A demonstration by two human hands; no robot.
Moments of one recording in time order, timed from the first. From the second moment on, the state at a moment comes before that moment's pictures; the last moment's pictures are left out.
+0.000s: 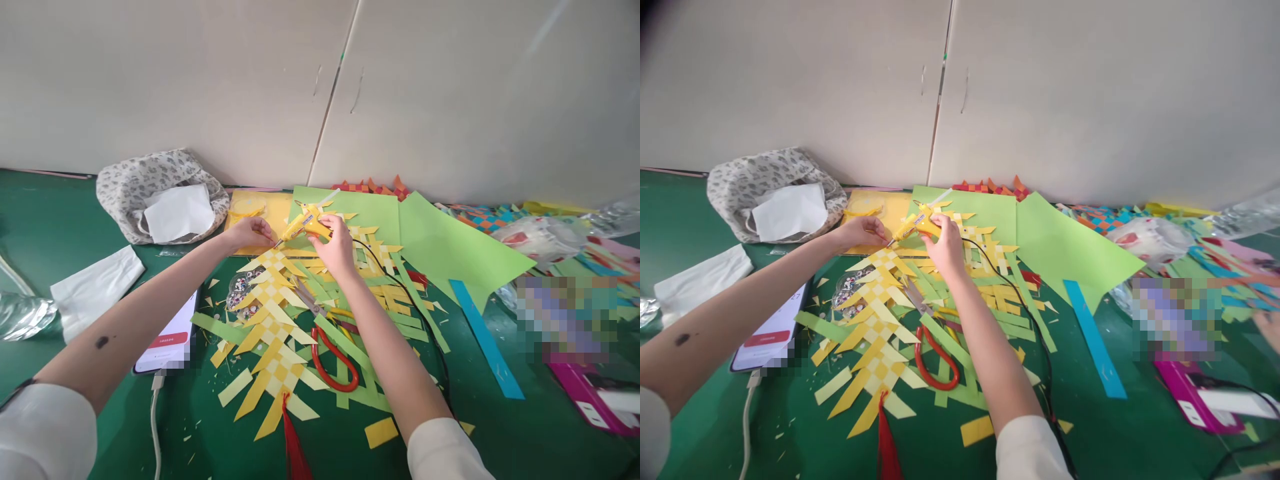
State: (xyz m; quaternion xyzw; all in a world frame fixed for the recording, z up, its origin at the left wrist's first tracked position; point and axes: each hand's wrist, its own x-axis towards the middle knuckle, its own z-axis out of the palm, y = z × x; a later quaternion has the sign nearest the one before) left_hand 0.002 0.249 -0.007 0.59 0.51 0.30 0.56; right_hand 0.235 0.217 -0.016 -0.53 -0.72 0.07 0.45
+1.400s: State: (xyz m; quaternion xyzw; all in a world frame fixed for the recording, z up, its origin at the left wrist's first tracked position) left_hand -0.003 0.254 -0.016 0.56 0.46 0.31 0.62; right_hand 0.240 0.216 -0.016 -0.51 -0.73 0.01 0.46
